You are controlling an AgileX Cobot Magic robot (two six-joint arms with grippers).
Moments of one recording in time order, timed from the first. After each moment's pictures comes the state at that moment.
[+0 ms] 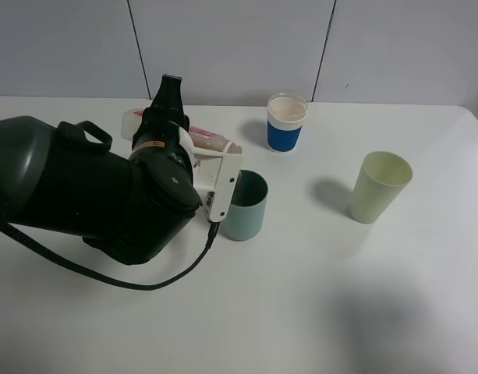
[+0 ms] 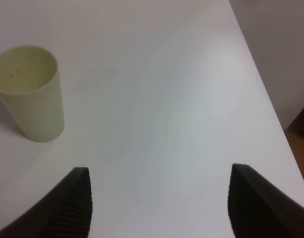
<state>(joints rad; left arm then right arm) -1.05 1.84 -0.86 -1.58 -1.17 2.62 0.01 0.00 -0.50 -0.16 1.06 0.00</state>
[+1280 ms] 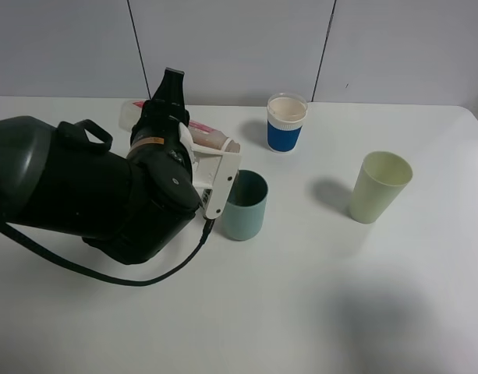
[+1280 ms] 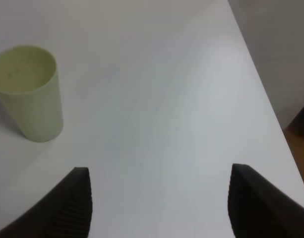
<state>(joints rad) -1.05 1.84 -0.86 -1.54 -1.21 2.66 0.01 0.00 -0.50 -0.16 1.06 0.00</state>
